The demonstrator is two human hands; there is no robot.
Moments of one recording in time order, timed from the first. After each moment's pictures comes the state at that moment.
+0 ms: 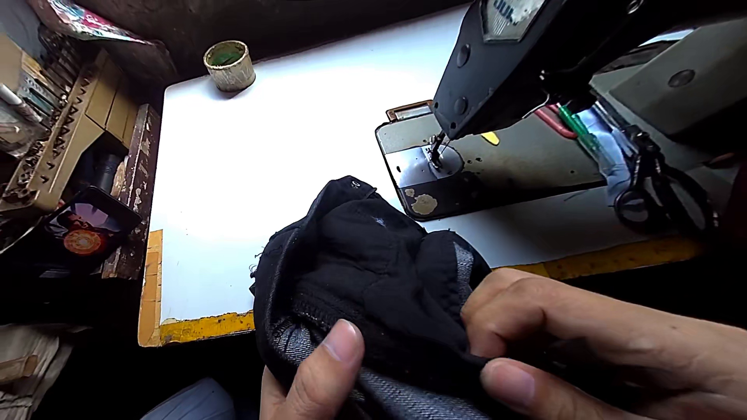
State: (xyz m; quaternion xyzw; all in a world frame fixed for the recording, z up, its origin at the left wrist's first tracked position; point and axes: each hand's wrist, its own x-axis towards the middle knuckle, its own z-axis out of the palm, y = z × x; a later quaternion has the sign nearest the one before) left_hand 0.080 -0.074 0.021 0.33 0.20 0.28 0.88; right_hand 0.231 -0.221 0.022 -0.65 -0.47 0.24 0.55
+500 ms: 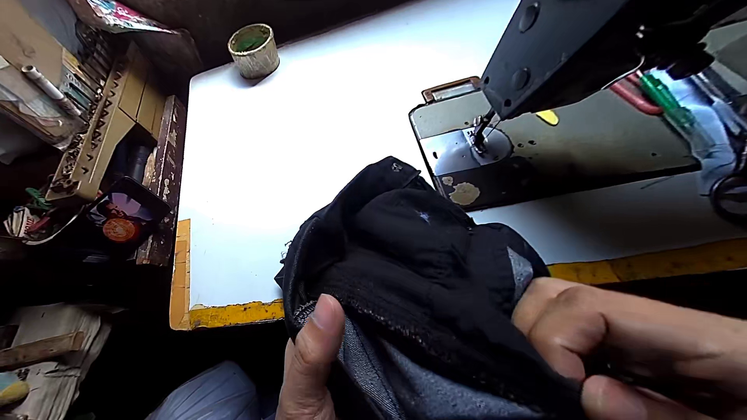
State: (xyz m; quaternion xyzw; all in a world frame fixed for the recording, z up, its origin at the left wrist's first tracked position) left_hand 0.077 -0.060 0.002 0.27 0.18 0.27 0.91; right_hand 0.248 -0.231 -0.001 -0.58 -0.49 0.32 0.56
